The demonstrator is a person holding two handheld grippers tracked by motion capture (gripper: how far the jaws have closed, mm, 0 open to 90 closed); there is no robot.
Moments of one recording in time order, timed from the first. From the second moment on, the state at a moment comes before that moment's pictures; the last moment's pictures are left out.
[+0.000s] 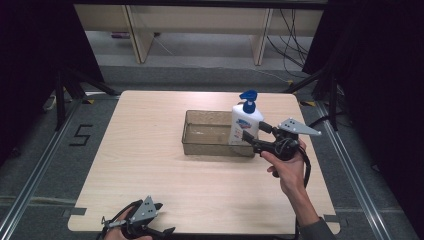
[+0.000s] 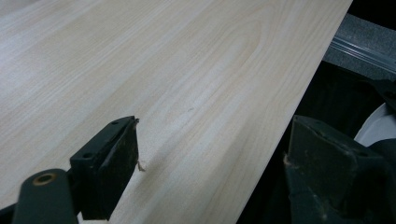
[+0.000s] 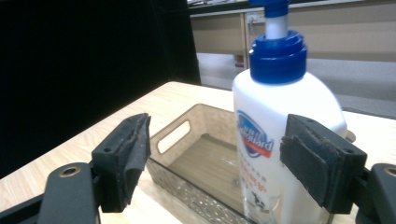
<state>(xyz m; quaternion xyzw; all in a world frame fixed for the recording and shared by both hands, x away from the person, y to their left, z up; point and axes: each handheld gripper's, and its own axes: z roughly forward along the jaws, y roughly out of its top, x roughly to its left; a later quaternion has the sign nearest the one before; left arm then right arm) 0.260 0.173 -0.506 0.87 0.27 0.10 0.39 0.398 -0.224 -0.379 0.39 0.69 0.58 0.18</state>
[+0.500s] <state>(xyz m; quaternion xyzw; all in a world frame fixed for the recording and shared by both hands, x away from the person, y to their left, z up) 0.260 0.173 -0.506 0.87 0.28 0.10 0.40 0.392 -0.219 -0.387 0.38 0.70 0.58 0.18</state>
